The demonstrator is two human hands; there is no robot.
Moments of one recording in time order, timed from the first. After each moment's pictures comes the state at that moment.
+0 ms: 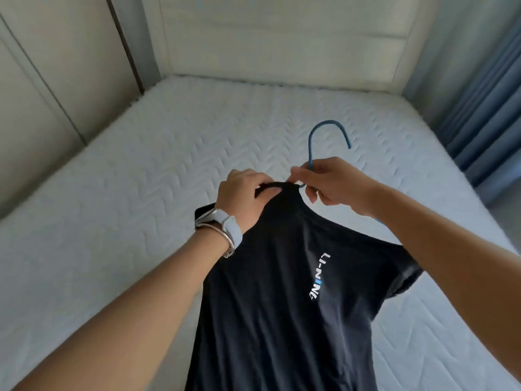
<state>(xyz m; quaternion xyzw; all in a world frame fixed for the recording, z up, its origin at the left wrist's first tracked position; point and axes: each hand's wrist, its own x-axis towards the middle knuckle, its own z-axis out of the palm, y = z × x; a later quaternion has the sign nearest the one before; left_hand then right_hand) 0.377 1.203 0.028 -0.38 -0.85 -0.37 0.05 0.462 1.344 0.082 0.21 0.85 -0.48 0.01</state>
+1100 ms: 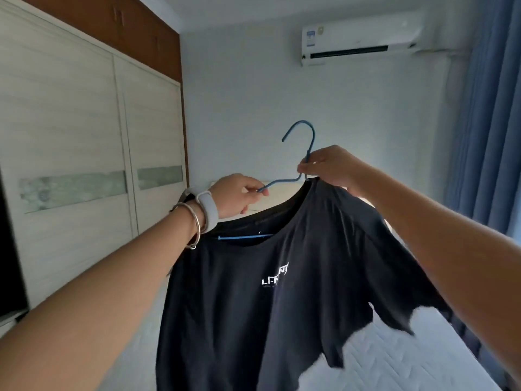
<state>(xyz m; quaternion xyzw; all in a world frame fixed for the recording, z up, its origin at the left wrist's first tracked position) 0.580 1.060 0.437 -0.44 -0.82 -0.34 0.12 0.674 1.230 0.477 0.08 0.90 -0.32 -0.29</state>
